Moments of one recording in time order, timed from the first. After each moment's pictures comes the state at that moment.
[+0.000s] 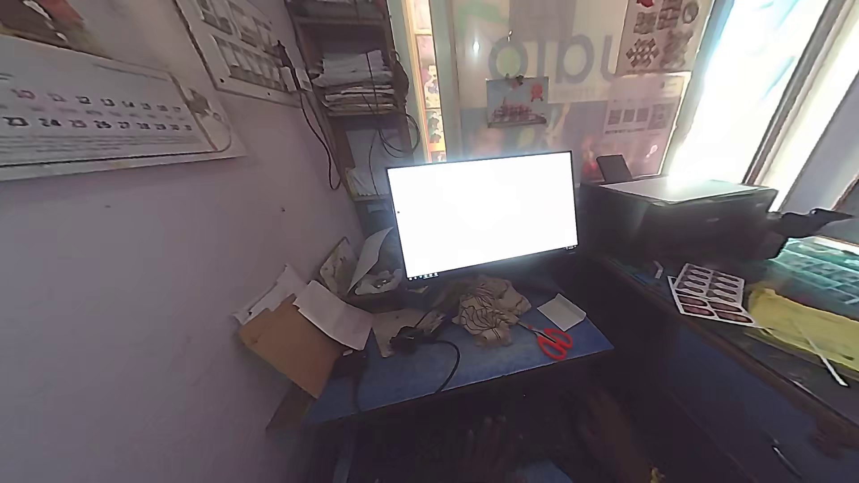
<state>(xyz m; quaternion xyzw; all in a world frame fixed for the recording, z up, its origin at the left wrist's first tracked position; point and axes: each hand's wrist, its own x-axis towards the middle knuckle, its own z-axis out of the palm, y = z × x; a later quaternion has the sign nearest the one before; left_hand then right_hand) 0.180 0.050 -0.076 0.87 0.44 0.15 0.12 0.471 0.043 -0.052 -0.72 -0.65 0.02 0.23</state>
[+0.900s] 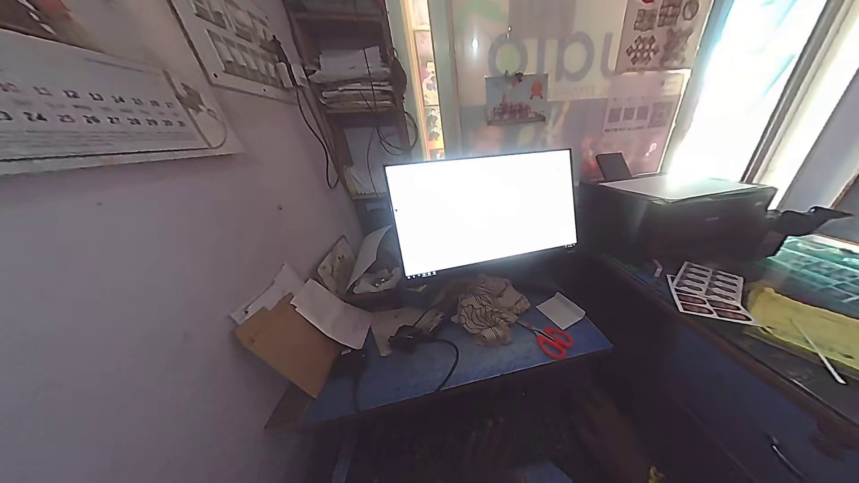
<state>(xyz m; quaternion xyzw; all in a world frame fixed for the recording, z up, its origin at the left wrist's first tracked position) 0.179 0.049 -0.074 0.88 0.44 0.14 0.14 0.474 0.044 -0.060 -0.70 -0.67 0.04 0.24</state>
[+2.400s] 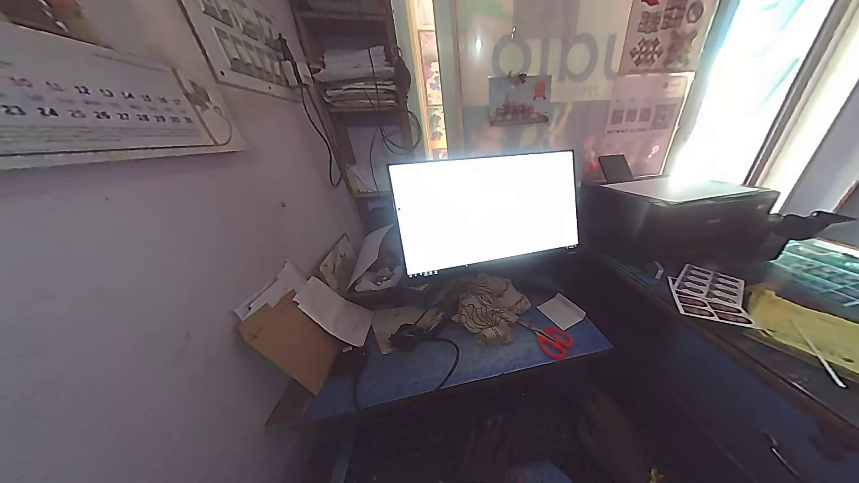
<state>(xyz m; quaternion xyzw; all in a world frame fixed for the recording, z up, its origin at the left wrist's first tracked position) 0.179 0.047 -0.073 0.87 0.44 0.15 0.13 0.476 0.041 -0.054 -0.69 -0.69 0.00 0.23</state>
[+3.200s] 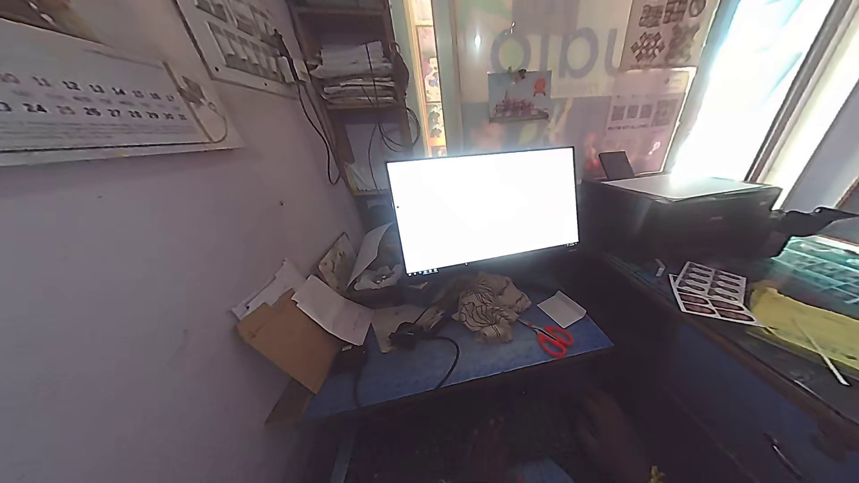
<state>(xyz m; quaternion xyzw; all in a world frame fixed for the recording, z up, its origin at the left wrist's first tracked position) 0.178 0.048 -0.073 0.88 0.42 0.18 0.14 0.474 0.039 -0.051 -0.70 -0.67 0.03 0.22</state>
